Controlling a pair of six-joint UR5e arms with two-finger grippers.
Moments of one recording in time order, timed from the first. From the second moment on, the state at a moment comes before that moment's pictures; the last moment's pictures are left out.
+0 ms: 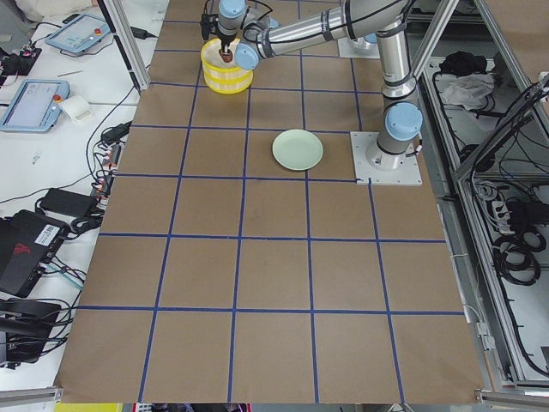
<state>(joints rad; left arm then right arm) -1.79 -2.02 -1.58 -0.74 1.13 -0.40 1.57 -1.51 1.48 -1.57 -1.54 0.04</state>
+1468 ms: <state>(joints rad) -1.59 -1.62 -1.59 -1.56 1.55 -0.11 1.56 -1.50 1.48 -1.58 -1.54 0.04</state>
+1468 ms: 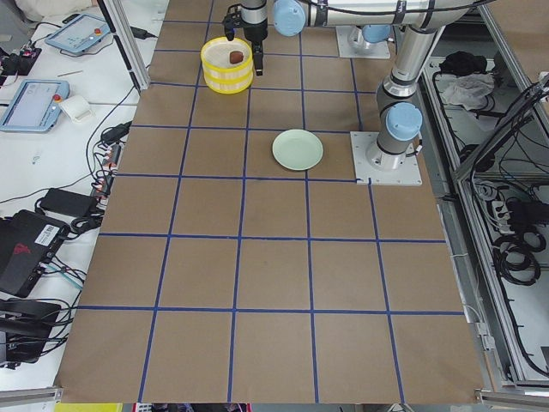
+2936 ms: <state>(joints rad) -1.55 -1.55 -1.67 -1.57 1.59 -0.17 1.56 -1.51 1.49 -1.58 -1.53 0.04</state>
